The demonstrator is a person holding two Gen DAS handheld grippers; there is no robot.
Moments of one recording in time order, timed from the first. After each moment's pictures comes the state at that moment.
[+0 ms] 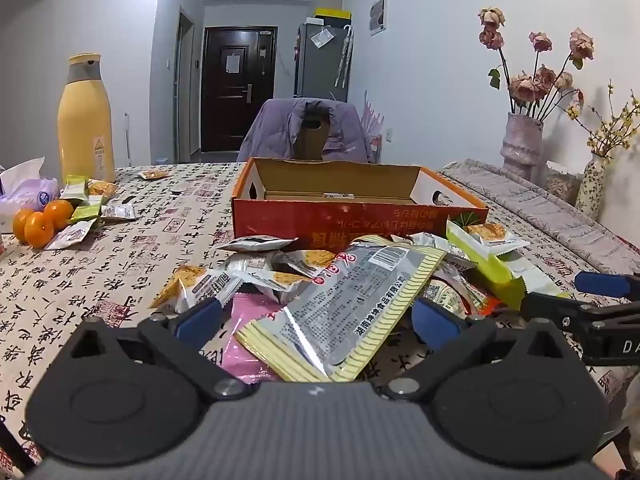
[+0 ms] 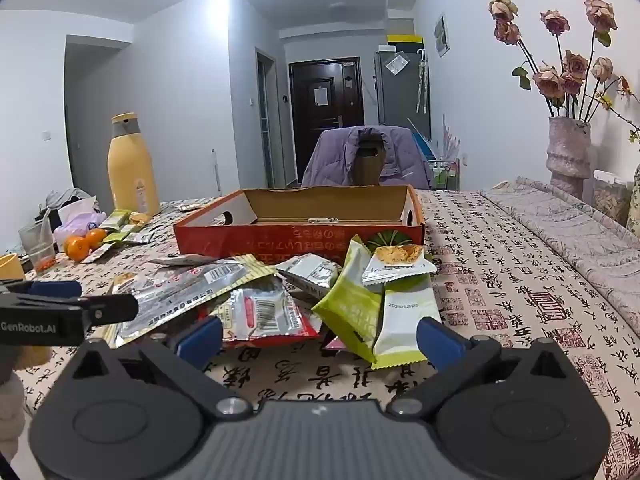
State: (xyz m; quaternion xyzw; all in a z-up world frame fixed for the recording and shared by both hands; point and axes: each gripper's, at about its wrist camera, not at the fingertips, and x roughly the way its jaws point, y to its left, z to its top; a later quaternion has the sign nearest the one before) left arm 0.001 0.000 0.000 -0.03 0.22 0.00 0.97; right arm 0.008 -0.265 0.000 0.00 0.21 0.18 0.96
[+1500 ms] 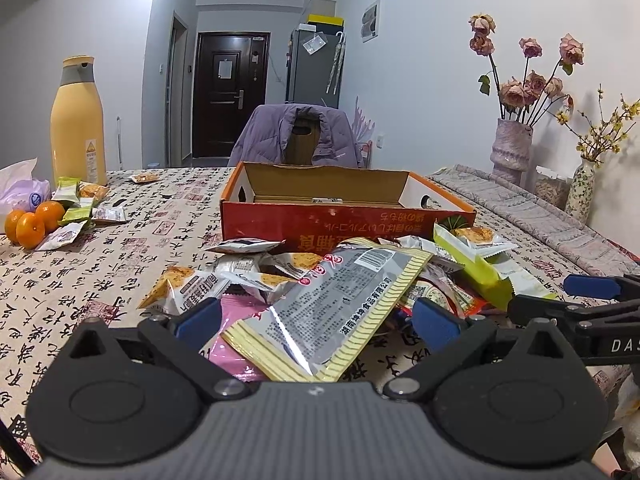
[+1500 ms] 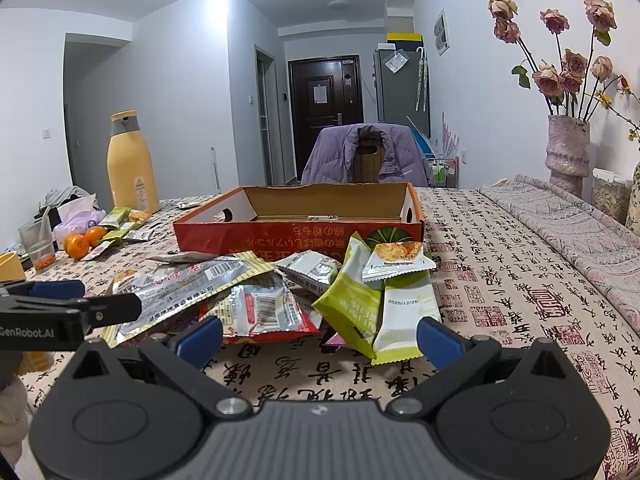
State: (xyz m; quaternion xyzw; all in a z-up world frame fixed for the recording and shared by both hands) left arm -0.006 -0.004 -0.003 -0.03 0.21 -0.01 0.98; right arm 0.006 -0.263 -0.001 0.00 0.22 0.18 0.96
